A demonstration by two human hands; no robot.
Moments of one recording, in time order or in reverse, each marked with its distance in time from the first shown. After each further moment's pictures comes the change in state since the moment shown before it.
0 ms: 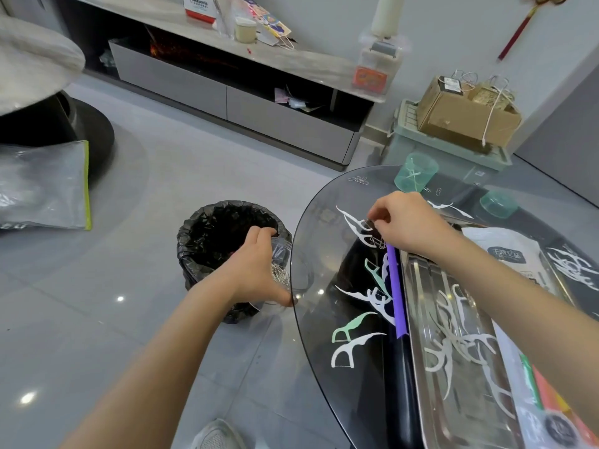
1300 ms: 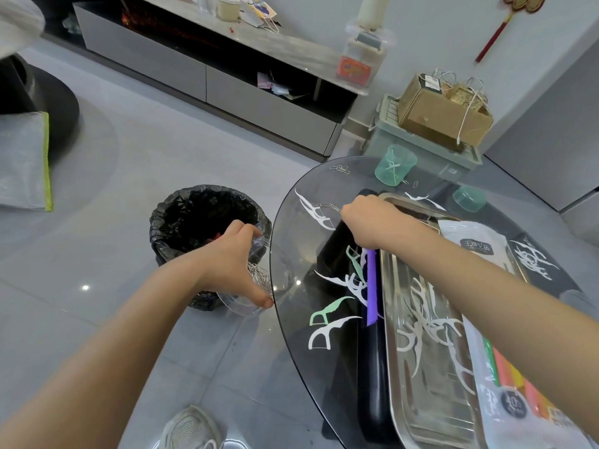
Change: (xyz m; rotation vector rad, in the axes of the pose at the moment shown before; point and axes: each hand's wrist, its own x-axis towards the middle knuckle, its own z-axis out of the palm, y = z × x) left_hand -0.011 0.002 -0.006 0.048 -0.159 0.000; right_hand 0.007 -0.015 0.016 -0.612 -0.226 -0.175
